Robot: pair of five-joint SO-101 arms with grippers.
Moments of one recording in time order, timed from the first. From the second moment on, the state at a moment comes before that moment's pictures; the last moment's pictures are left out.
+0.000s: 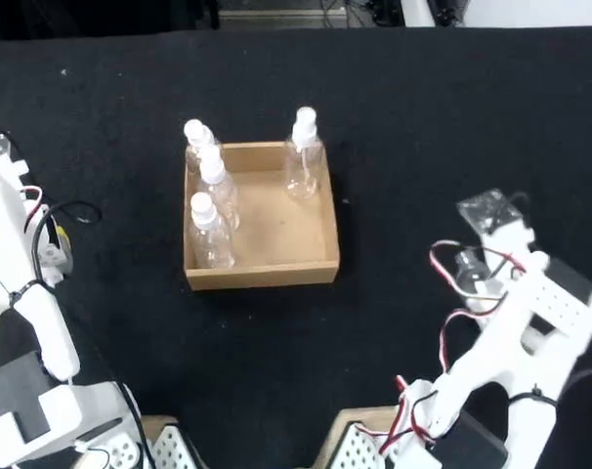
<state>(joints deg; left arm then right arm) -34.9 -9.5 14.4 87.9 -9.0 42.5 -27.6 49.1 64.7 58.1</state>
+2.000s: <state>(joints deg) -25.9 -9.5 19.9 85.9 -6.0 39.9 -2.4 42.2 68.2 62.5</state>
